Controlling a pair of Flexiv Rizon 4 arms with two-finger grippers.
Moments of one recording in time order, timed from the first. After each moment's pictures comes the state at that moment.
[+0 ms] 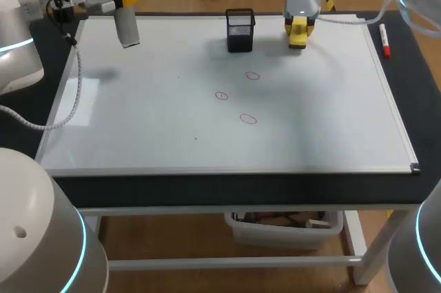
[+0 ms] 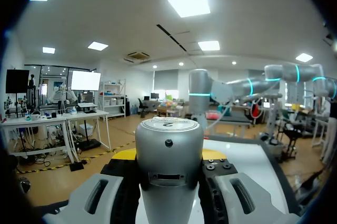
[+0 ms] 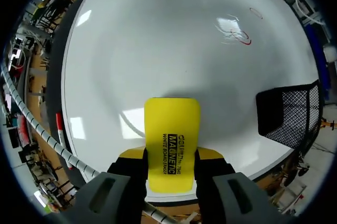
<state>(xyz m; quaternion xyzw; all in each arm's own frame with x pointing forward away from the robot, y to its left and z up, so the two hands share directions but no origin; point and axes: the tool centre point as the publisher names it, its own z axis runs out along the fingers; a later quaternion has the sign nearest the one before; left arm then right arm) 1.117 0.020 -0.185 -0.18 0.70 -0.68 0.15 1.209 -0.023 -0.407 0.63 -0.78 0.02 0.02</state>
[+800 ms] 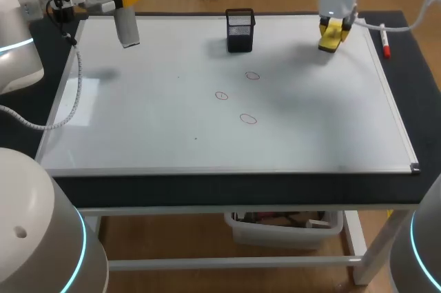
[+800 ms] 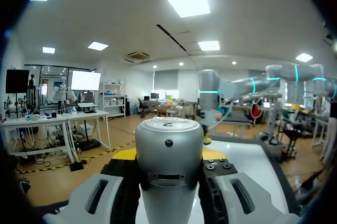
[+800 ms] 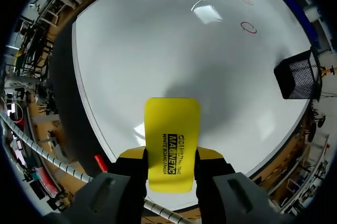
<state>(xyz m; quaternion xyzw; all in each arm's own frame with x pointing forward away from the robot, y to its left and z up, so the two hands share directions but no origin) 1.117 0.020 -0.185 -0.18 0.70 -0.68 0.15 1.165 -0.112 -0.393 0.50 -0.87 0.02 0.03</state>
